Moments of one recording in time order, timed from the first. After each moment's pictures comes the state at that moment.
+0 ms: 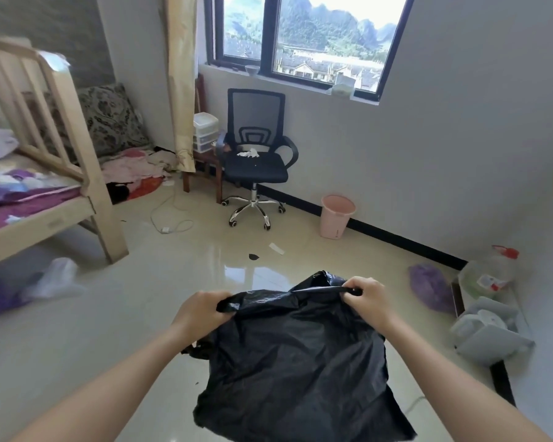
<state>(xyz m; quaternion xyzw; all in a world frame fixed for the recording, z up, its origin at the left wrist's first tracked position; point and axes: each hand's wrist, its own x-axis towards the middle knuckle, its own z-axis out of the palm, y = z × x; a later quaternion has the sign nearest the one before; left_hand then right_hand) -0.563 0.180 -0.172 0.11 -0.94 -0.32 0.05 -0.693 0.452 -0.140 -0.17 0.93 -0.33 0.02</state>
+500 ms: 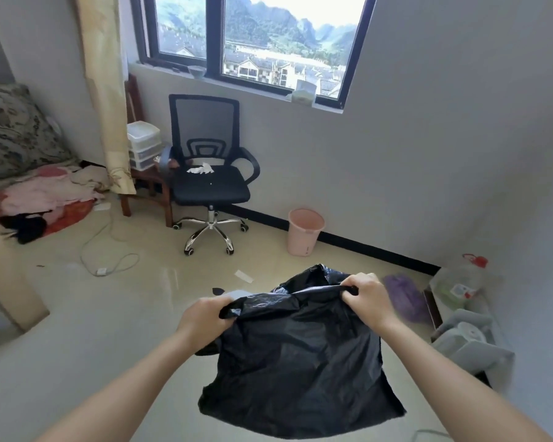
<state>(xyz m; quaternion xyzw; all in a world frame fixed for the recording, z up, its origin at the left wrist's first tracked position) -0.829 0.090 -0.182 0.04 -0.95 -0.31 0.05 -0.911 0.366 -0.129 -0.10 0.96 -0.25 -0.06</state>
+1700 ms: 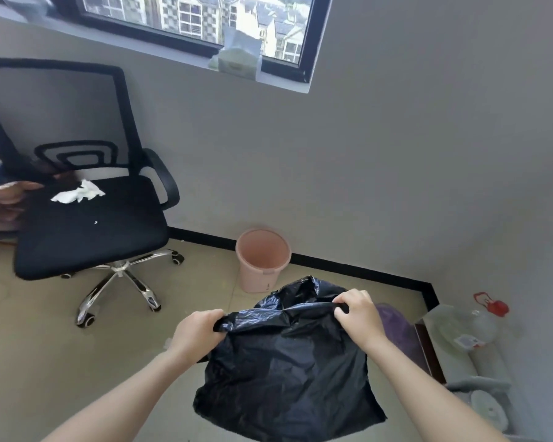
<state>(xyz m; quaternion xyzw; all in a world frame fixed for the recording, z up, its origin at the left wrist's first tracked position) -1.454 0.128 -0.263 0.01 -0.95 -0.29 -0.08 -1.484 0.409 -0.204 0.02 0.97 -0.24 0.01</state>
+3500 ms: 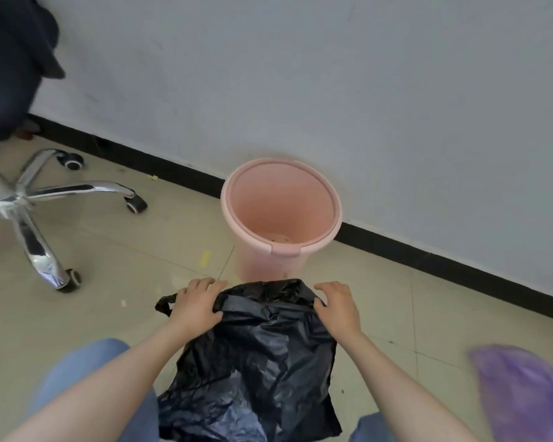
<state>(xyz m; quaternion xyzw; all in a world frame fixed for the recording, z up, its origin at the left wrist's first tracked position) -1.806 0.194 -0.802 0.06 -0.97 -0.17 -0.19 -1.858 0.447 -0.781 -0.06 0.97 -0.22 0.11</state>
